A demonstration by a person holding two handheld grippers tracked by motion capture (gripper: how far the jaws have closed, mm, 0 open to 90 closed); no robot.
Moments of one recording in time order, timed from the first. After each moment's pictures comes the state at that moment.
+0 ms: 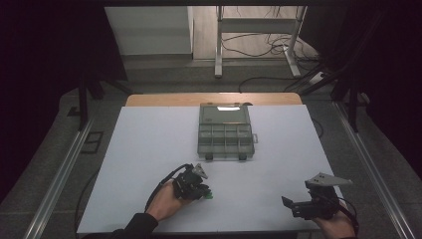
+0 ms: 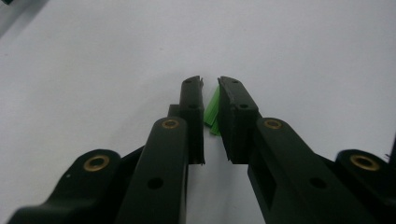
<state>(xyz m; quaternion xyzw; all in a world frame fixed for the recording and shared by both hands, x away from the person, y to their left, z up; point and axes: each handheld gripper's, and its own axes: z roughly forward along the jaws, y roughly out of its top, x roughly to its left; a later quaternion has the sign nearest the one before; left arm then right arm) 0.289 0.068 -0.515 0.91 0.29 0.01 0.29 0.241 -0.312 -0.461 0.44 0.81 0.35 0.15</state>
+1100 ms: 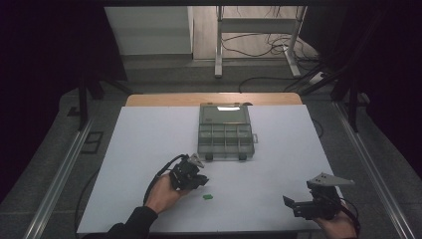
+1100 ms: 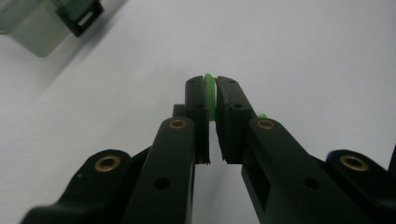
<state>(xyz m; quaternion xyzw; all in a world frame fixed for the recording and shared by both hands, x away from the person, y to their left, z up) 0.305 0.080 -0.494 0.90 0.31 0.02 0.30 0.240 -0.315 -0.460 0.45 0.81 0.35 0.16</state>
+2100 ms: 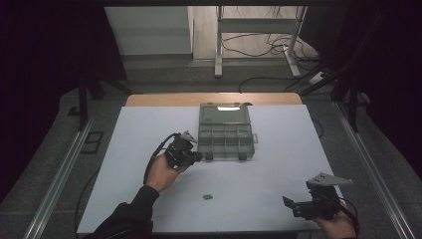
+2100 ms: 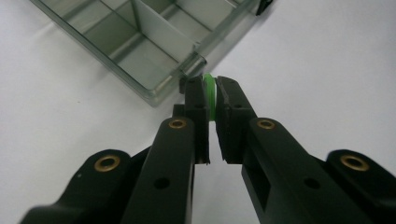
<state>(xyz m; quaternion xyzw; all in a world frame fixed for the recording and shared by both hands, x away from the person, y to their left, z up) 0.354 0.100 -0.470 0.87 0.36 0.06 0.33 0.241 -0.314 -0.461 0.45 0.81 0.35 0.15</state>
